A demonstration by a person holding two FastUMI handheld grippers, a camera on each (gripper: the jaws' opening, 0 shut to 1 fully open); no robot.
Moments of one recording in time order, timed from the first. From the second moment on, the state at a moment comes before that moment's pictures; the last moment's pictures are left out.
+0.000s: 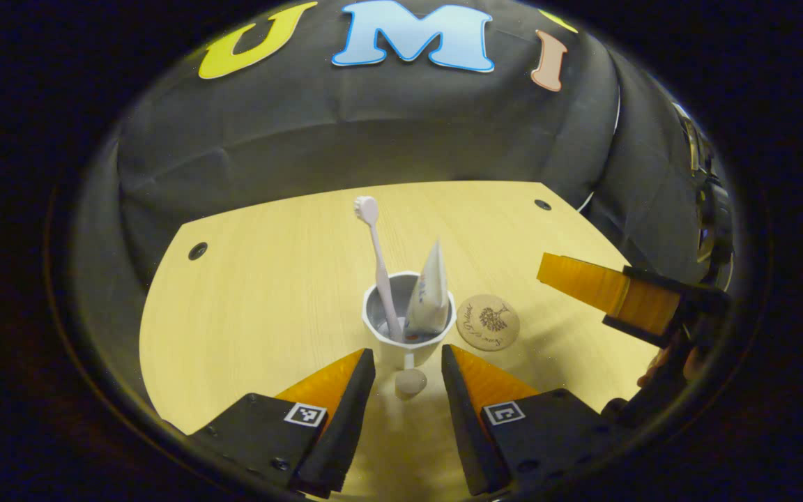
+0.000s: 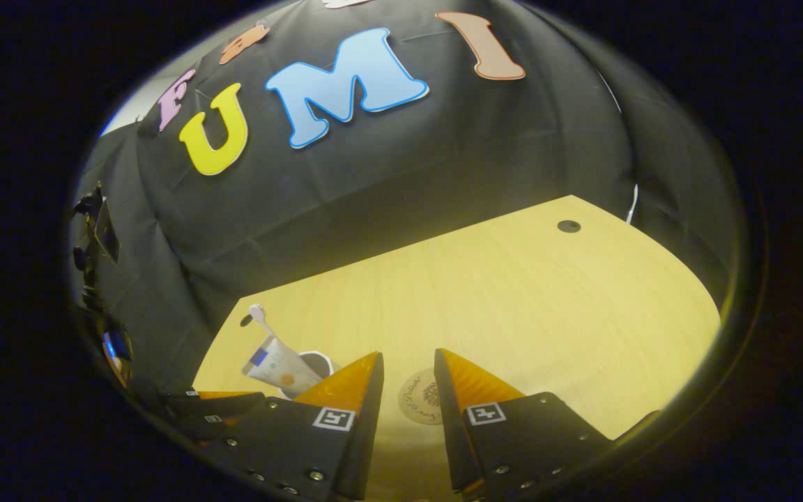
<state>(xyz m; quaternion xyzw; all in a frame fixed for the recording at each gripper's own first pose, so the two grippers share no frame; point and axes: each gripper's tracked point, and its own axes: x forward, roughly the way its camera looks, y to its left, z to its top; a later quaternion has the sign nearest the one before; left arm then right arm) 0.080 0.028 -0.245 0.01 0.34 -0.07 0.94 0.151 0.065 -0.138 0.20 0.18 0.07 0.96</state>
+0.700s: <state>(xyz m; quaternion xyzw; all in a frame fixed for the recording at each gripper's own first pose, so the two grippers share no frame) 0.089 0.035 -0.291 0.01 0.48 -0.07 0.88 0.150 0.021 -0.159 0.24 0.21 0.03 0.95</state>
